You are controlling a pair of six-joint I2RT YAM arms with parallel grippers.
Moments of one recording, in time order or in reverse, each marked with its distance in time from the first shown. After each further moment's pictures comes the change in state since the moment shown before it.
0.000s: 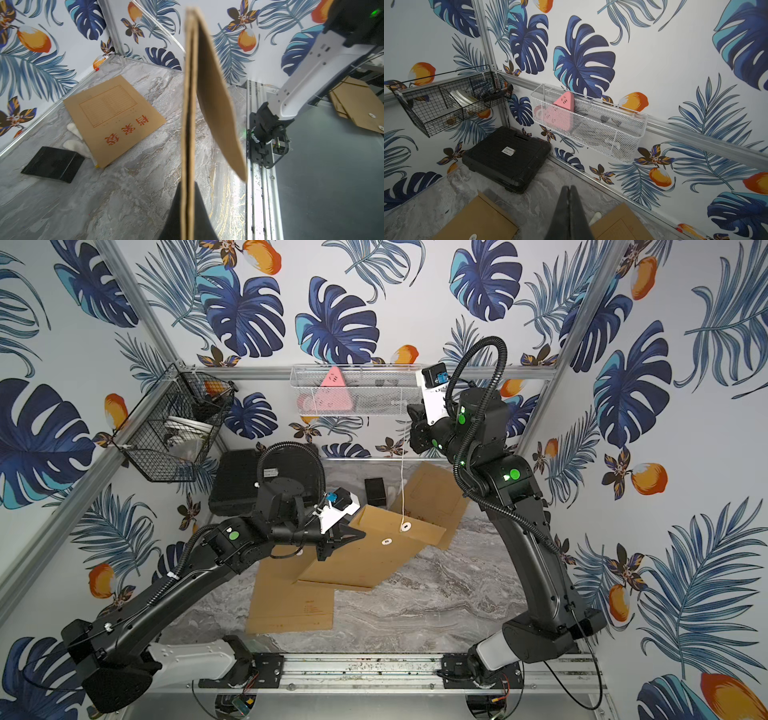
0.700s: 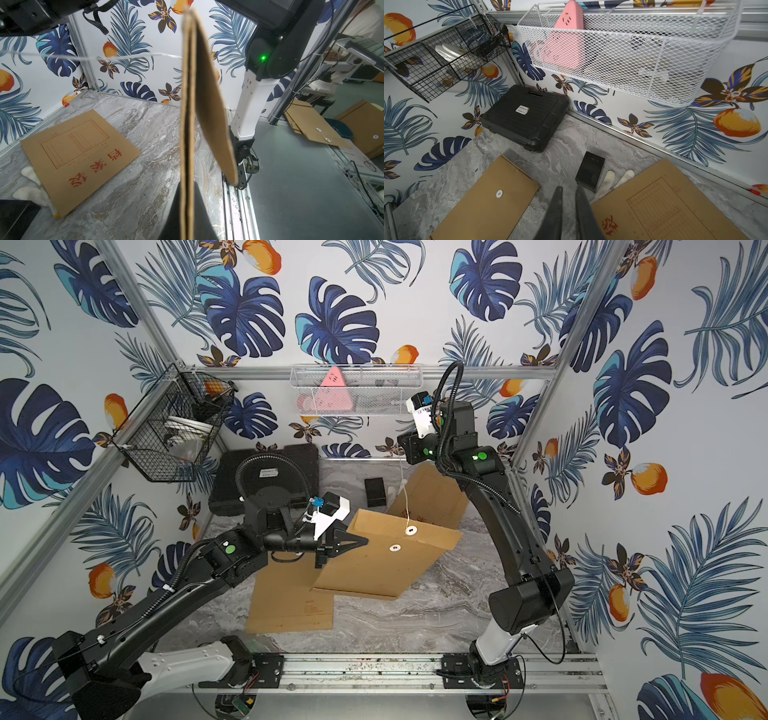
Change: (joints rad) left arm -0.002 -0.092 -0.156 0.288 0.157 -0.139; right arm -0.108 0.159 -0.134 -0.006 -0.243 0.090
